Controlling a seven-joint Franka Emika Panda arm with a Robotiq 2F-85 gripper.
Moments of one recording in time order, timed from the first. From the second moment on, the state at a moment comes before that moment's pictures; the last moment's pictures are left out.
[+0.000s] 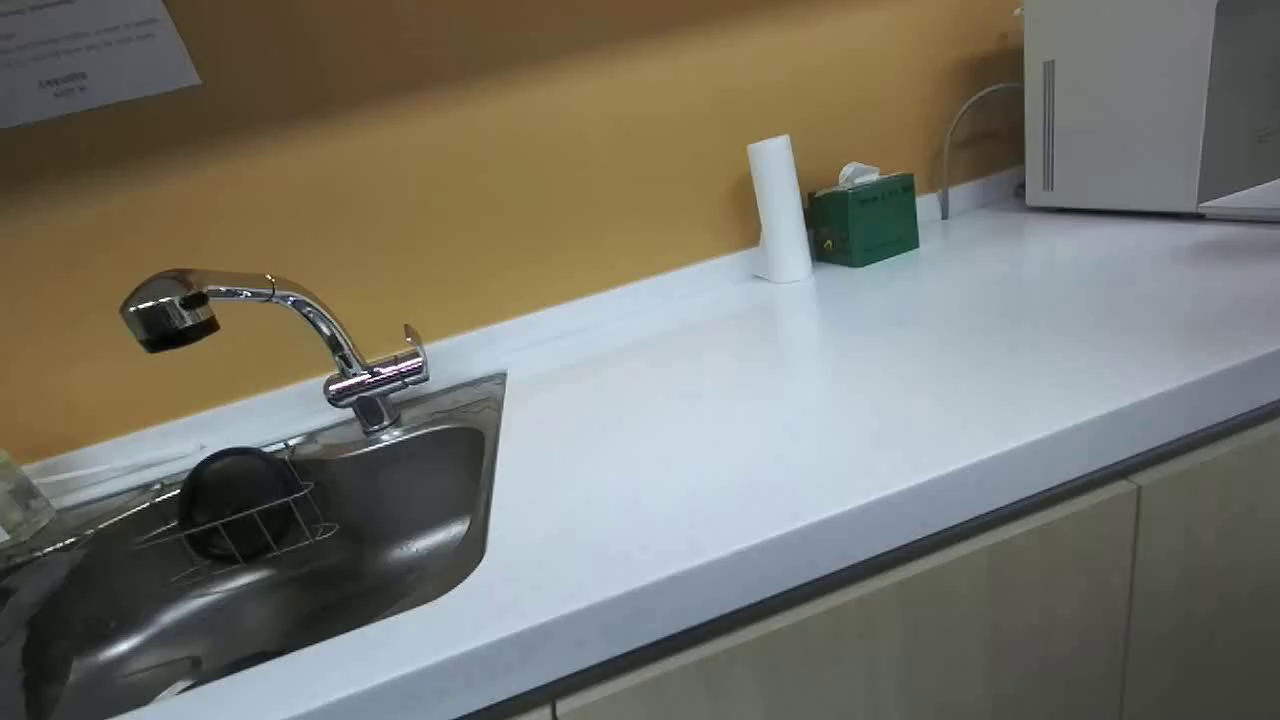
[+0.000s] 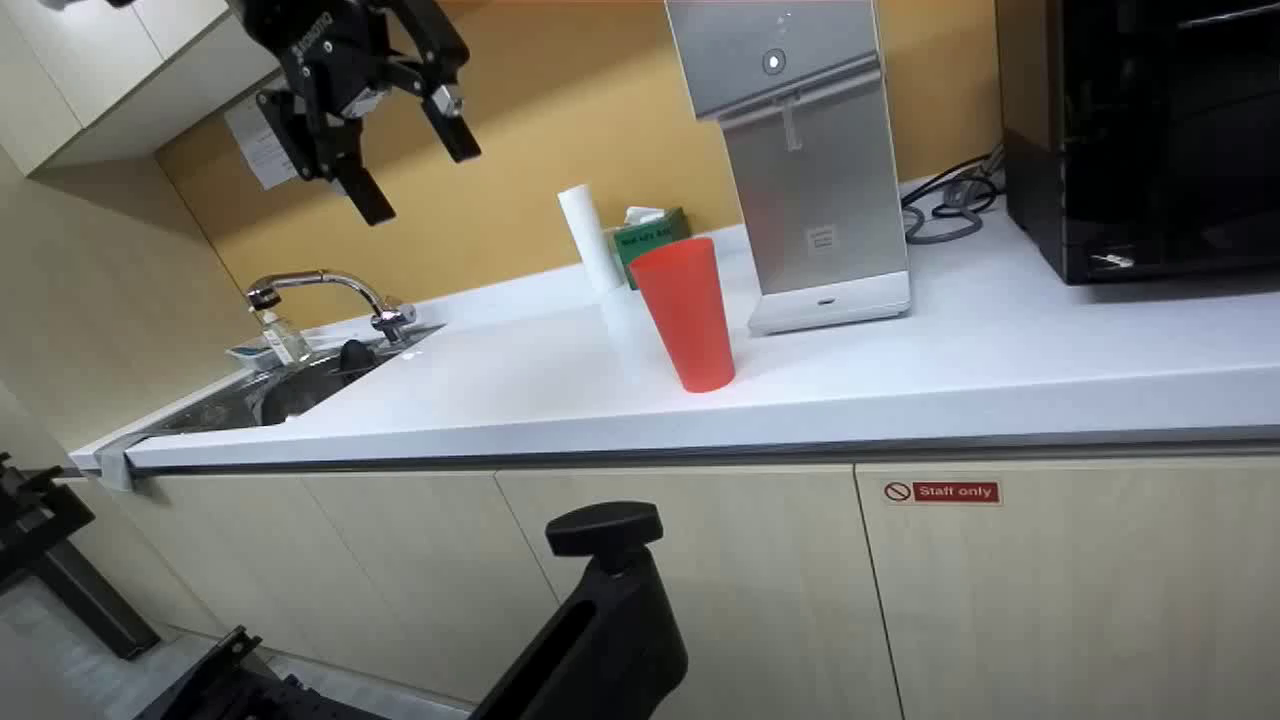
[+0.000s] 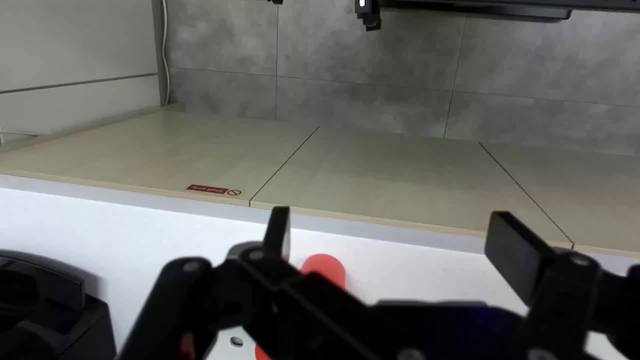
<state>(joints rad) -0.21 -0.74 -0.24 -2.51 -0.34 1.88 -0.37</state>
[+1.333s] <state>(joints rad) -0.21 -0.69 -0.24 -2.58 -0.25 2.05 -0.19</state>
